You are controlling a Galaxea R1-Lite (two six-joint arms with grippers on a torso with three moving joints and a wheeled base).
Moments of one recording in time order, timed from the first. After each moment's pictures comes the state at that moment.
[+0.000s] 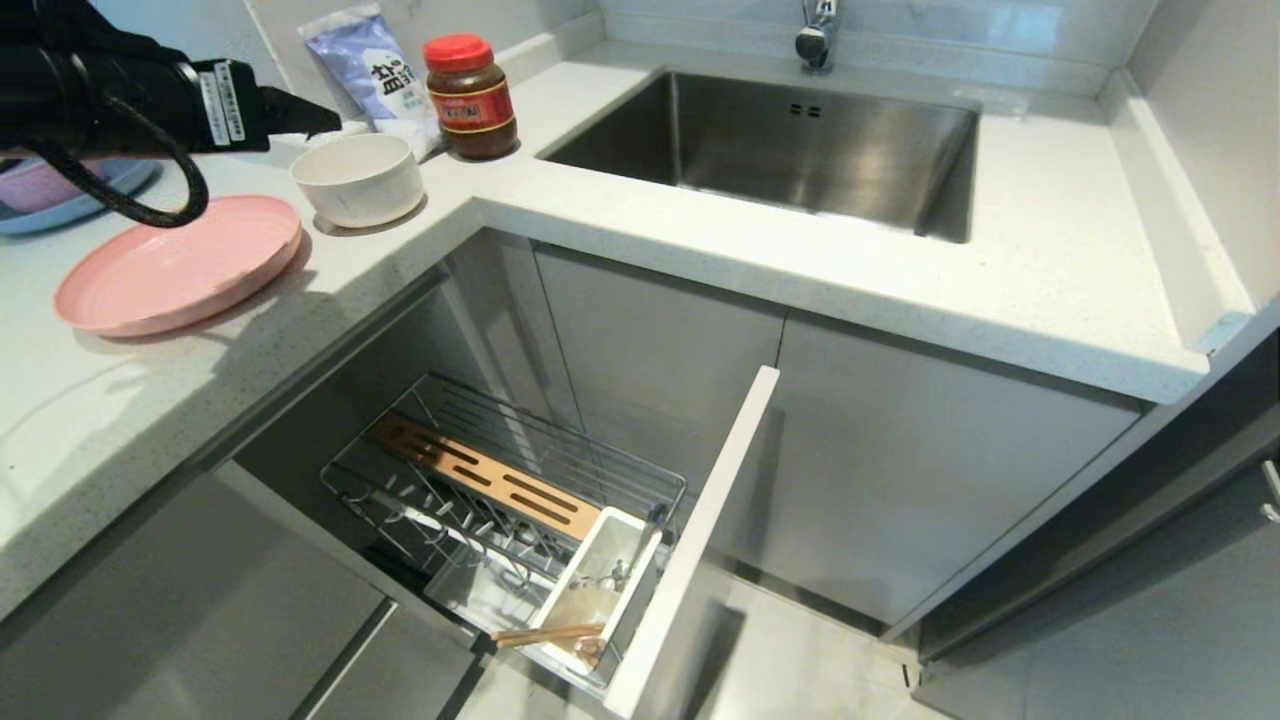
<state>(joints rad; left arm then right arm) -0.02 1.70 -1.93 0.36 -0.13 0.10 0.00 0.00 0.00 0.00 0.00 0.03</state>
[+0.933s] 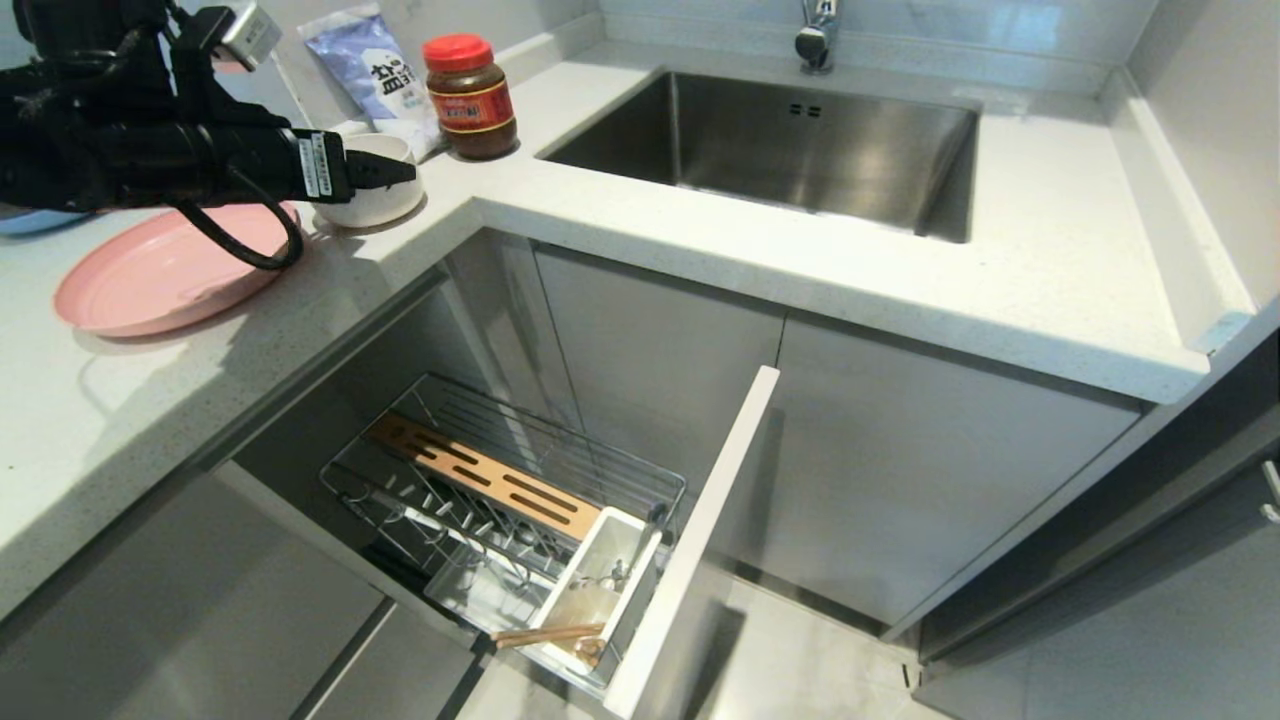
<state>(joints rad) 0.00 1.88 -1.94 0.21 -0.26 0.18 0.00 0.00 0.00 0.00 0.00 0.03</state>
